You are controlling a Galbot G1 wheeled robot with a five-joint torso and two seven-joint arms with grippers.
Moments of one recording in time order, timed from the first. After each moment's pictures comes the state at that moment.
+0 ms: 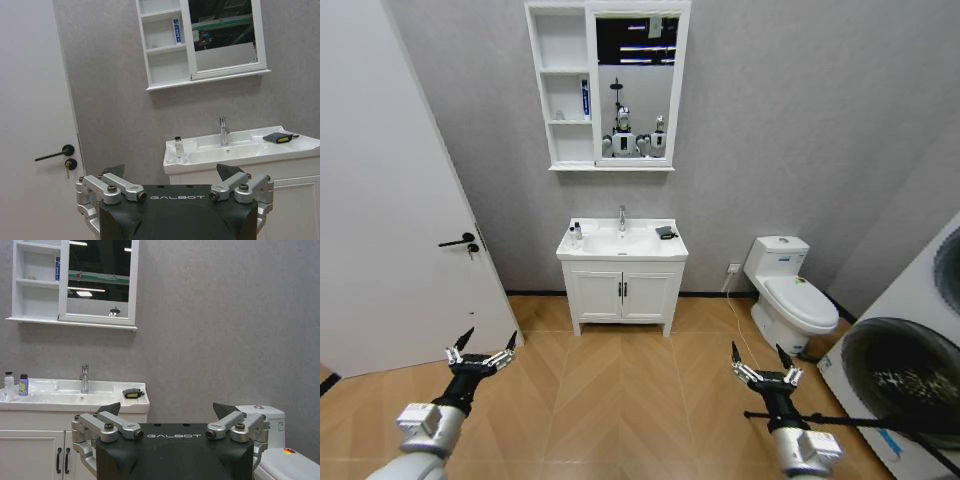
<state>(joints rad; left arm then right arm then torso) 1.84 -1.12 -0.87 -2.29 -0.41 0.04 -0.07 -1.88 1.32 0.66 2.27 0.21 0.12 0.20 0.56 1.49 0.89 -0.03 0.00</state>
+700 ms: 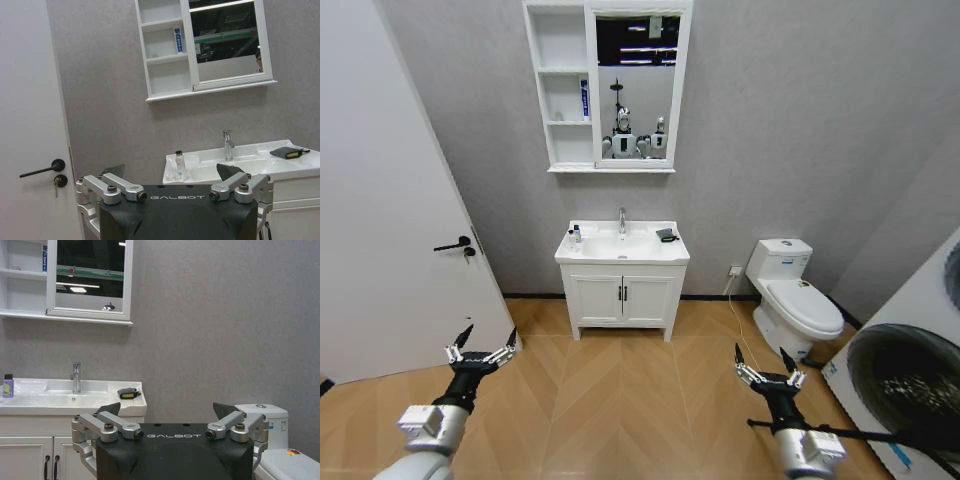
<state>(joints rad) 1.83 -1.14 -0.85 -2.27 -0.39 -0.02 -0.07 -1.89 1.32 0.66 2.27 0.22 0.11 0.23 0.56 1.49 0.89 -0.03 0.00</state>
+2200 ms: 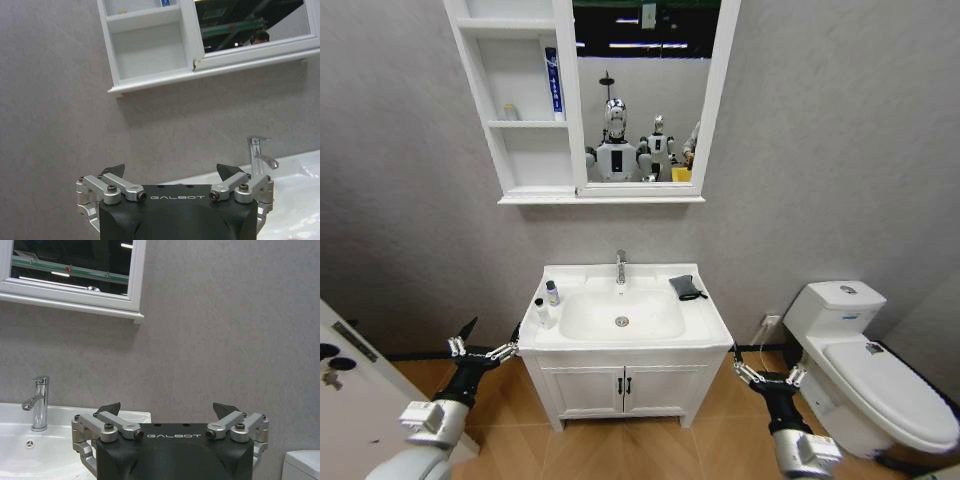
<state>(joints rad) 1.77 -1.03 -0.82 -2.20 -0.40 -0.03 -0.04 -1.89 1.33 0.65 2.27 0.13 0.15 0.23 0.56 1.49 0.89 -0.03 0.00</state>
